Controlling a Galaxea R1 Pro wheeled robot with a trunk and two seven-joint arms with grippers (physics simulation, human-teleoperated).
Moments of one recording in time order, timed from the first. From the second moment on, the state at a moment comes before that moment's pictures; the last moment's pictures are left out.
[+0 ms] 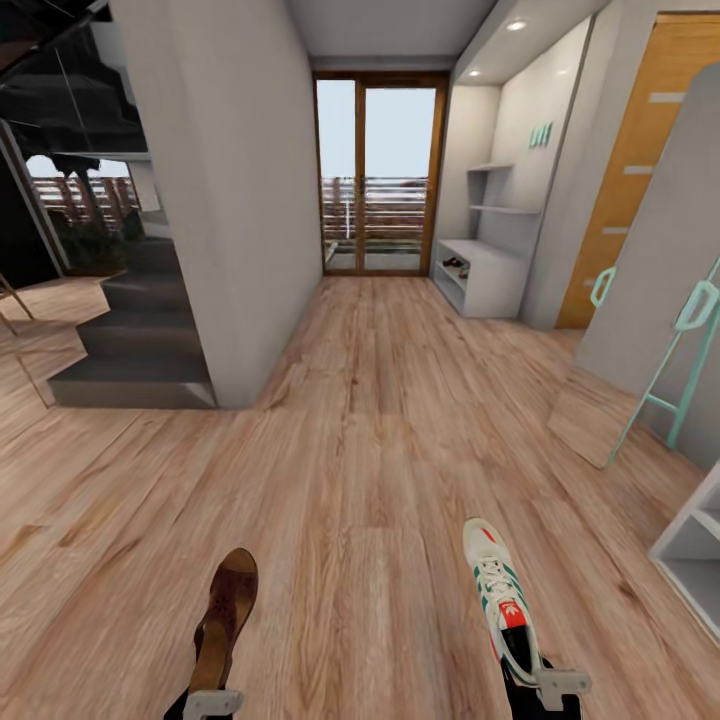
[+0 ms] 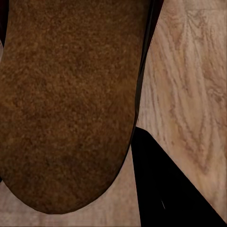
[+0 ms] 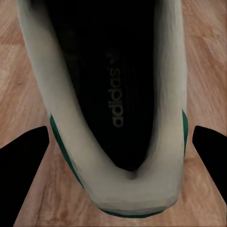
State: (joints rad) left arm -0.23 -0.02 0.32 -0.34 -0.30 -0.53 -0.05; right arm -0.40 -0.10 0.03 -0.03 -0.04 -0.78 0.01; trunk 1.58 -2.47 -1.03
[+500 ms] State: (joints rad) left arm -0.23 -0.02 0.32 -0.34 -0.30 -0.53 -0.05; right arm -0.40 -0.10 0.03 -0.03 -0.04 -0.78 0.01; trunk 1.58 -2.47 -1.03
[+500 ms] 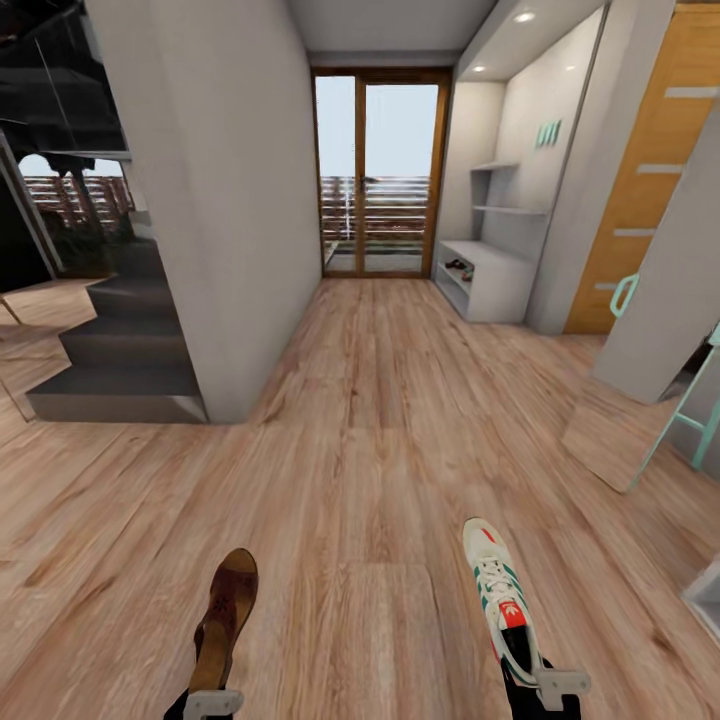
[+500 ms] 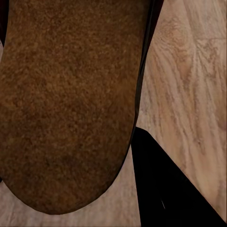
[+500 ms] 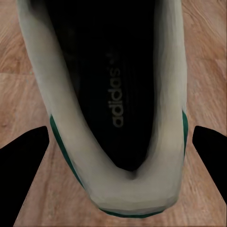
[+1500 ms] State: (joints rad) left arm -0.23 -0.02 0.32 -0.34 -0.30 -0.53 -0.05; right arm -0.40 -0.10 0.03 -0.03 -0.04 -0.78 0.01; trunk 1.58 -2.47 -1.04
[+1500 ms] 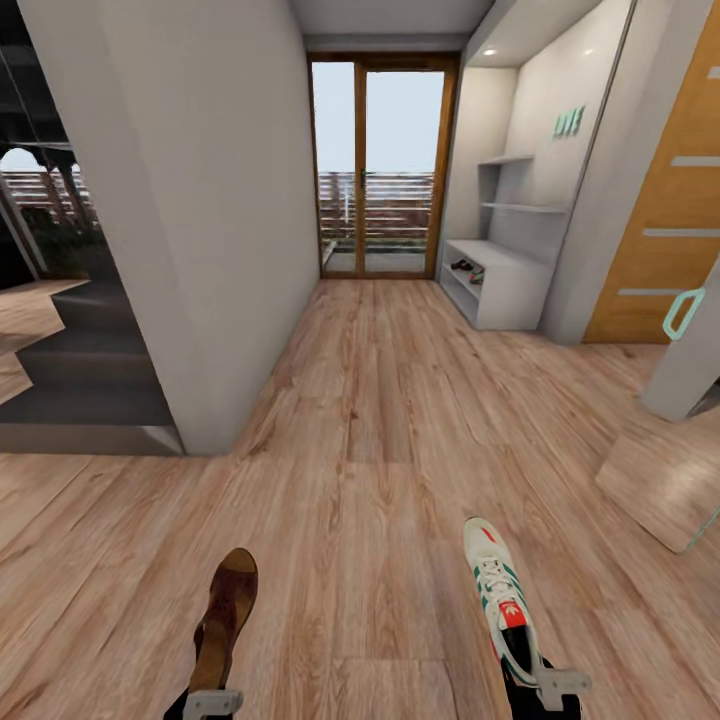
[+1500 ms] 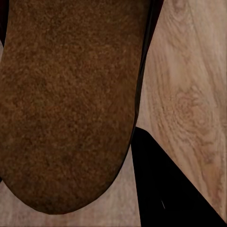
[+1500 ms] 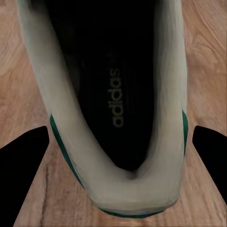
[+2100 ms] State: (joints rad) left arm -0.23 -0.02 0.32 -0.34 -0.30 -0.53 -0.05; right arm -0.40 -0.10 0.03 -0.03 -0.04 -0.78 0.01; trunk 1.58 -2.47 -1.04
